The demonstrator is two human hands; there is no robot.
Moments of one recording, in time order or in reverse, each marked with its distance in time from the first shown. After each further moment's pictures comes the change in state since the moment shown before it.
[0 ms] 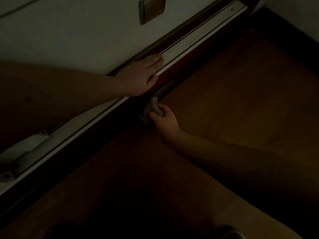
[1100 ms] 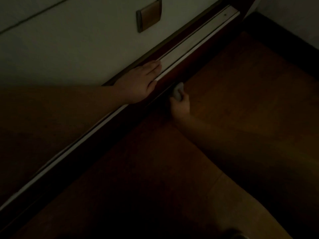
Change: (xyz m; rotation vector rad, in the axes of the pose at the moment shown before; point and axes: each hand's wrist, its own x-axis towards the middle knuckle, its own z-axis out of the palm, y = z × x) left_hand 0.002 -0.001 0.006 0.012 0.021 0.021; right_hand 0.068 -0.018 -0.032 0.084 0.352 -0.083
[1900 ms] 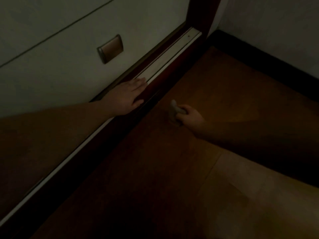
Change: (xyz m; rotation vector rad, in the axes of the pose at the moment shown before) left_hand 0.047 0.013 -0.012 0.122 -0.153 0.047; right_hand 0.024 -0.041 -0.133 -0.330 -0.373 -0.041
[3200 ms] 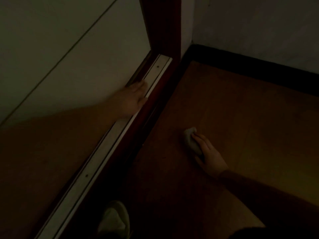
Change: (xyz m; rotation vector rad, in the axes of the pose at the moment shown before) left_hand 0.217 -0.010 -0.029 -0.054 -0.230 -0.130; right_hand 0.057 0.125 -0.096 -0.394 0.148 -0.436
